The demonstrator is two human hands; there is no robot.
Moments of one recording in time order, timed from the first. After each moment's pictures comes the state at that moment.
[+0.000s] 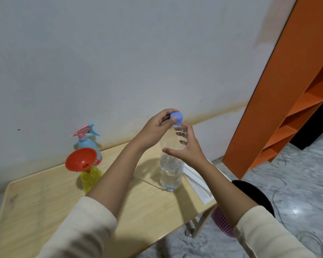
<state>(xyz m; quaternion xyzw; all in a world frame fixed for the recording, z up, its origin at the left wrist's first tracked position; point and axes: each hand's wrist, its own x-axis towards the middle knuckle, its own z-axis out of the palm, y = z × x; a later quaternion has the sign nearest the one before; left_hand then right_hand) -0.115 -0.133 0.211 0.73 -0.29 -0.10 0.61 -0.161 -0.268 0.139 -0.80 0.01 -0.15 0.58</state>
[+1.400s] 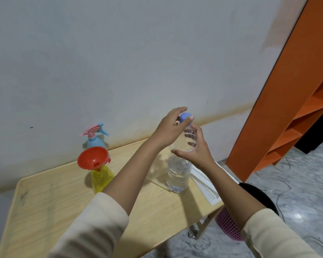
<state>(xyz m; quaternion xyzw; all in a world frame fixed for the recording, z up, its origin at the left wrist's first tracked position) -0.124 -0.136 0.223 0.80 -0.27 -0.04 0.54 -0.163 -0.258 0.139 -0.81 0.01 -0.17 0.56</state>
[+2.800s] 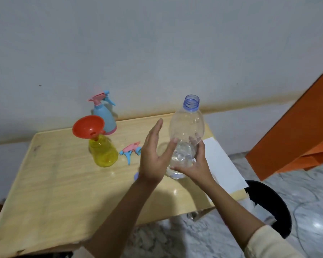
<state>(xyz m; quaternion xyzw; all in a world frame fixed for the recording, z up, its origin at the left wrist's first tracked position) -0.187 -0.138 0.114 0.73 -0.08 0.15 0.66 -0.176 -0.282 0.041 -0.78 -0.01 -0.03 0.62</state>
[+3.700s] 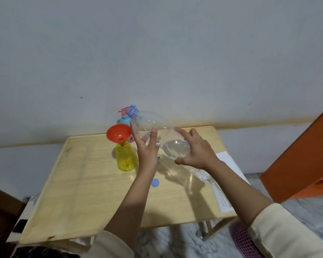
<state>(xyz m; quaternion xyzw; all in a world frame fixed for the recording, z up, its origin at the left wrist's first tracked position) -0.176 -0.086 0.143 0.58 0.11 0.19 0.78 -0.150 -0.236 0.145 -0.95 -0.18 -0.02 0.25</state>
